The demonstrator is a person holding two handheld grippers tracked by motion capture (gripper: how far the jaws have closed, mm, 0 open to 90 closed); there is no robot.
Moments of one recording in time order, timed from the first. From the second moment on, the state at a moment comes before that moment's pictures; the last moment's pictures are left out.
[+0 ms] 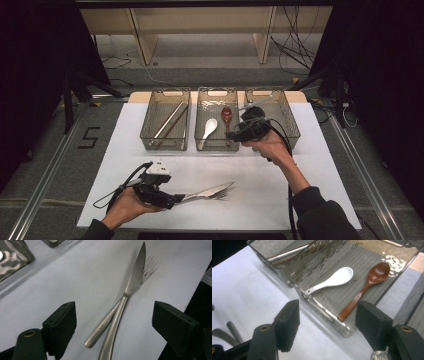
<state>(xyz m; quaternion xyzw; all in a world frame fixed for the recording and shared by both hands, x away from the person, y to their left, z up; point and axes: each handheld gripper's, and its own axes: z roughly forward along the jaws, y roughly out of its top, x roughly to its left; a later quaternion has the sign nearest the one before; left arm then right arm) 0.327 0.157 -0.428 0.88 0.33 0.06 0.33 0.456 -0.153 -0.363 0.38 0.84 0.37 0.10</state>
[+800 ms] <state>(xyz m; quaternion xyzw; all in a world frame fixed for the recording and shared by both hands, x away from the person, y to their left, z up) 0.322 0.143 -0.440 0.91 0.32 0.04 0.26 0.376 -0.201 -0.394 0.37 0.83 0.41 0.10</state>
